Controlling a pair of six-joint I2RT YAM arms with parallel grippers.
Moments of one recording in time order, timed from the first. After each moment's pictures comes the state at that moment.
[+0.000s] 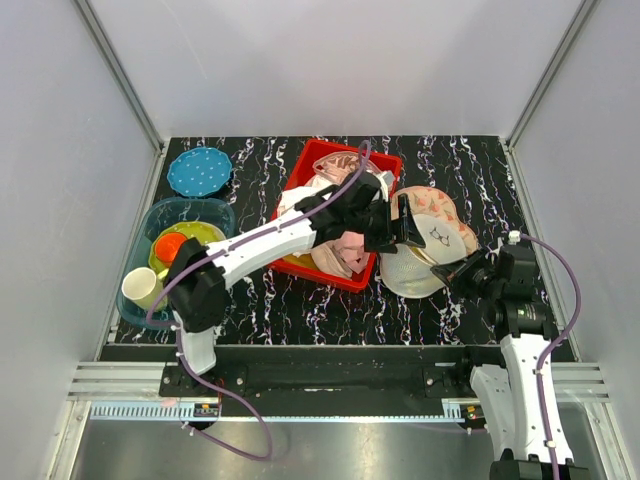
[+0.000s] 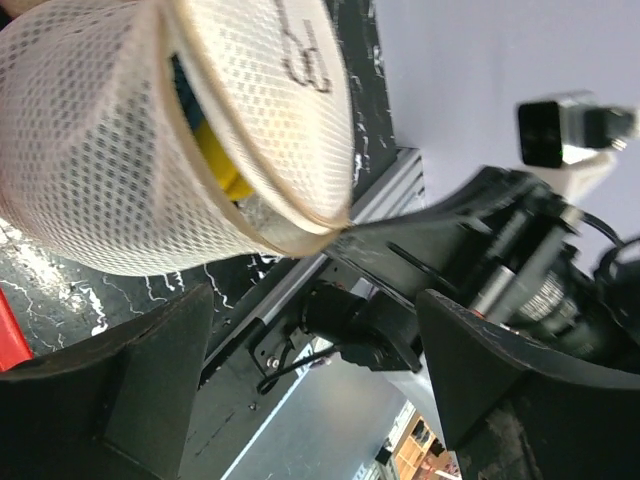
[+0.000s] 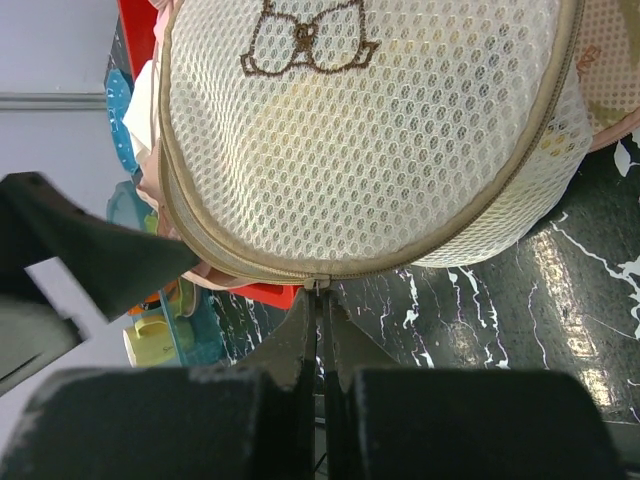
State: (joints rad) left arm -0.90 1.83 1.62 -0.36 0.39 -0.94; right arm -0.10 0.59 0.59 -0.63 -0.41 0.86
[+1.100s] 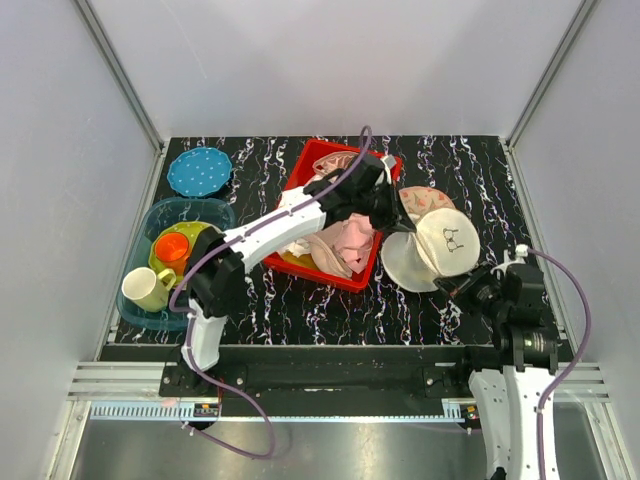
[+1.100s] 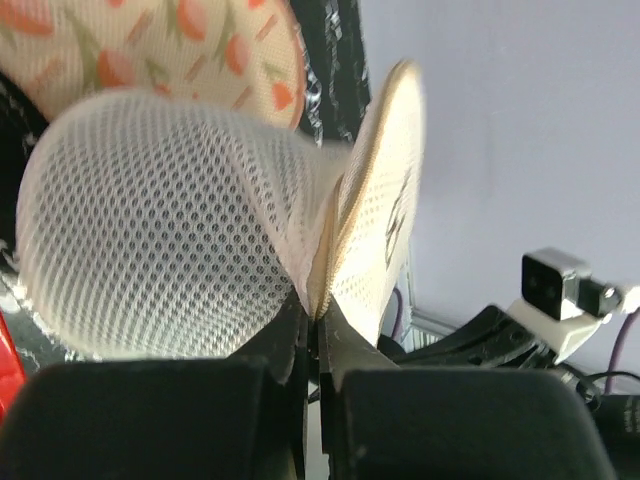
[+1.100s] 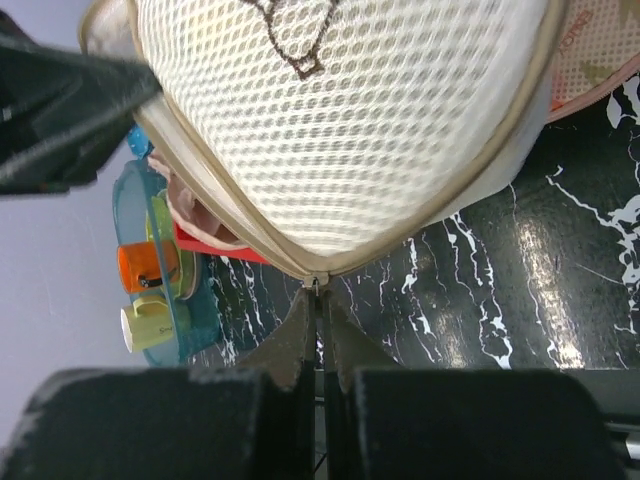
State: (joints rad) left arm -0.86 2.00 1.79 -0.40 0.40 -0.99; right arm -0.10 0.41 0.60 -0.79 -0.42 0.85
